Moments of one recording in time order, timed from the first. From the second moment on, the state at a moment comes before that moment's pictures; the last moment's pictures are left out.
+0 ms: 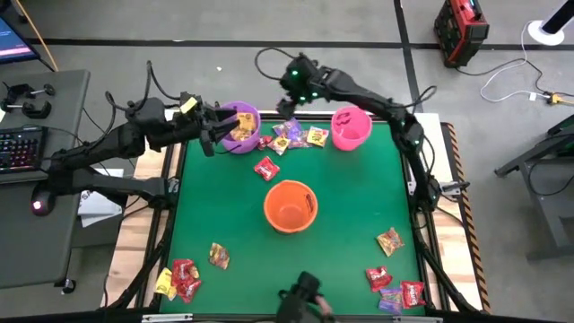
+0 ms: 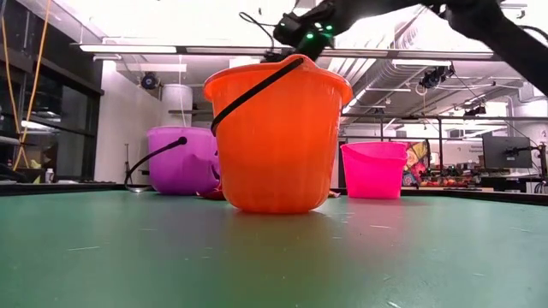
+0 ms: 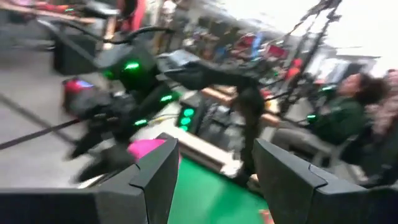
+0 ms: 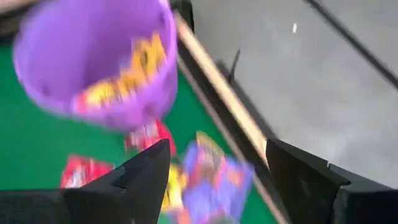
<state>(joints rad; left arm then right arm) 0.25 0.90 1.10 -0.24 -0.12 -0.31 -0.55 2.14 2.15 -0.85 -0.05 -0.03</state>
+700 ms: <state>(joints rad) 0.50 1.61 1.60 -0.82 0.04 -0.13 -0.44 1.15 0.96 -0.41 0.05 0.45</state>
